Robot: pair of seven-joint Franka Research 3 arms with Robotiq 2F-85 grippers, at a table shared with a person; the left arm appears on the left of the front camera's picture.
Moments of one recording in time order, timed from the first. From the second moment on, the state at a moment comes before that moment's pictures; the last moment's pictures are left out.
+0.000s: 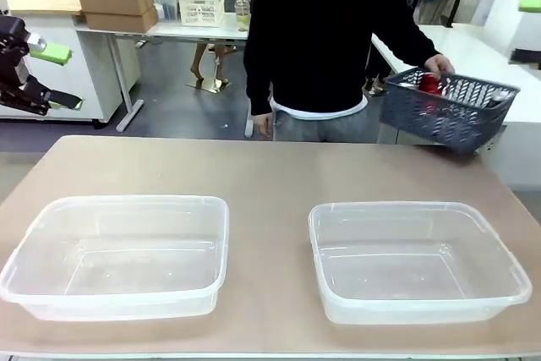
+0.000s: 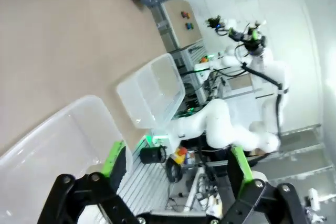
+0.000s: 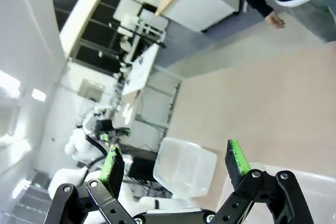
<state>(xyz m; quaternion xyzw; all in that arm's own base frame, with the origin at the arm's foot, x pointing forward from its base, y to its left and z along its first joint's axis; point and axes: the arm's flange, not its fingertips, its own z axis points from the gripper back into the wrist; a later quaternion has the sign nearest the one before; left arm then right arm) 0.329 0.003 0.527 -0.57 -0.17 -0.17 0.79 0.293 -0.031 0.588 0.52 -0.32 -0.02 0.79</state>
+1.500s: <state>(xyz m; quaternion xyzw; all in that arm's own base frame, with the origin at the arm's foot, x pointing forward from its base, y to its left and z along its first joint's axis) 0.267 -0.037 0.550 -0.18 0.10 -0.23 0.95 0.285 0.311 0.465 0.32 -0.13 0.13 0.93</state>
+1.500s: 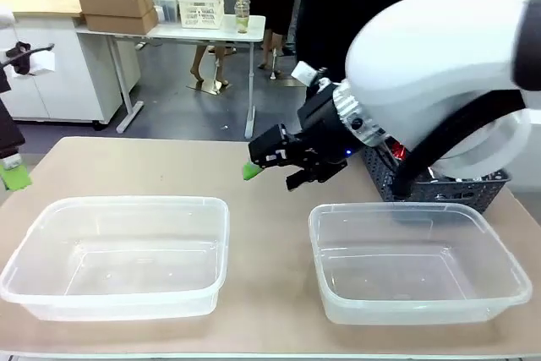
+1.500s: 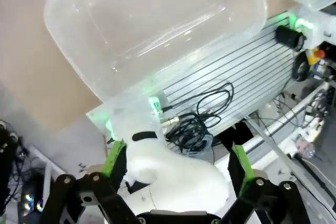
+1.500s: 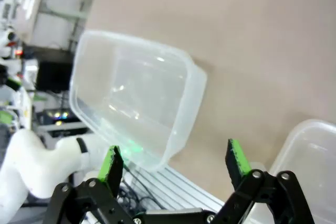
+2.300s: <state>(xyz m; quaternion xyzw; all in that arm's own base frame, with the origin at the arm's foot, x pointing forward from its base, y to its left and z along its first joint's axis) 0.291 -0.021 0.495 -0.04 -0.03 -0.03 1.00 0.287 0.400 0.405 0.17 -0.08 0.04 0.98</state>
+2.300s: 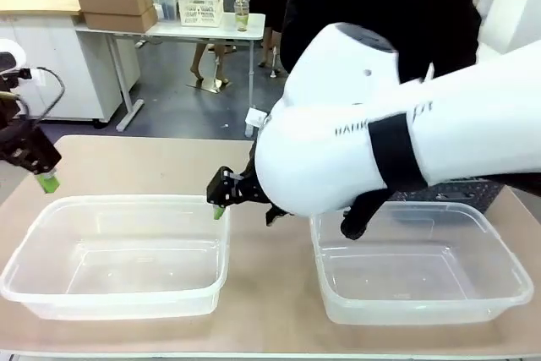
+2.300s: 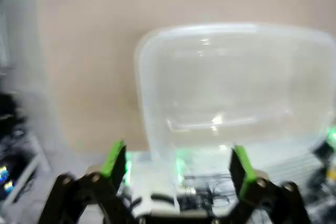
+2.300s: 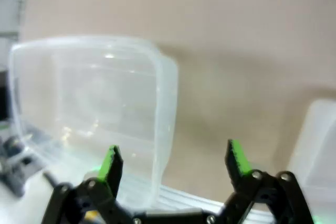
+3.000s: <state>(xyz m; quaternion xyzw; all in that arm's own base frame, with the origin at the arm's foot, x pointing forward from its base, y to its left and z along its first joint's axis) 0.302 -0.016 0.483 -0.02 -0.01 -0.03 1.00 0.300 0.409 0.405 0.12 -0.07 0.02 0.99</state>
